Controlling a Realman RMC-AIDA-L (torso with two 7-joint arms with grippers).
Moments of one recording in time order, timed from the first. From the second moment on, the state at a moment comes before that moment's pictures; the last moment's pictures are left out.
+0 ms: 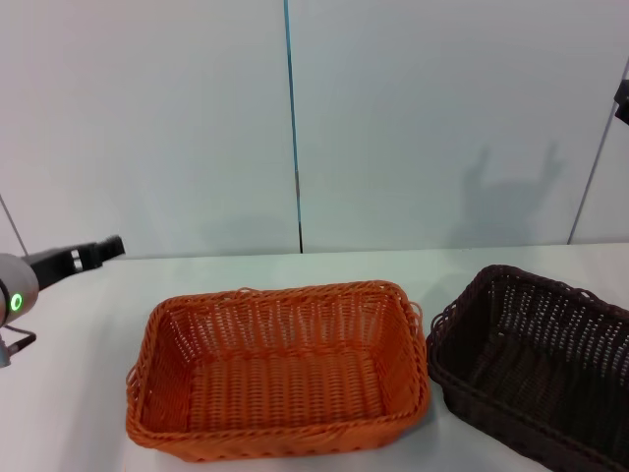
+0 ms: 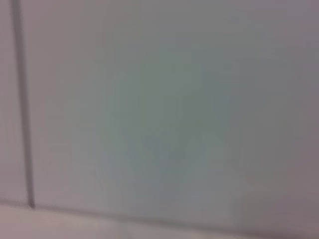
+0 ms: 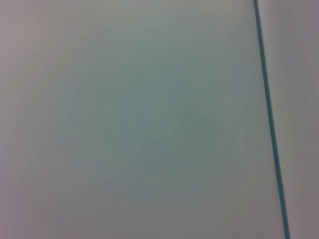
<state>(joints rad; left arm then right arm) -0.58 -2.16 -2.21 -0.95 2.48 -0.51 0.56 0.23 2.08 1.75 1.30 -0.68 0.31 1.04</state>
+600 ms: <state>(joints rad) -0.42 -2.15 -1.73 -0.87 2.40 0.36 0.46 0.21 2.08 1.74 1.34 -0.68 0.32 1.19</state>
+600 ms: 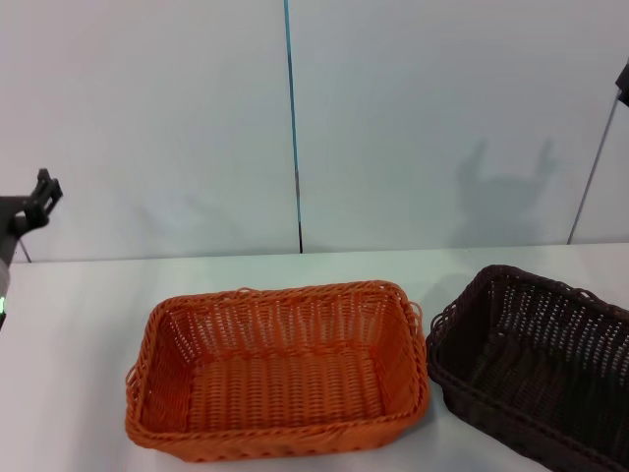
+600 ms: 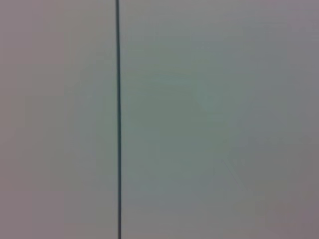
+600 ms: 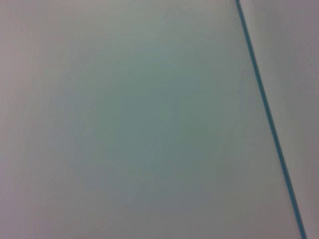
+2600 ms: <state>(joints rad) -0.33 -2.15 -1.83 -0.97 2.51 0.16 0.38 0.53 2.02 1.97 1.28 -2.26 0.78 2.46</state>
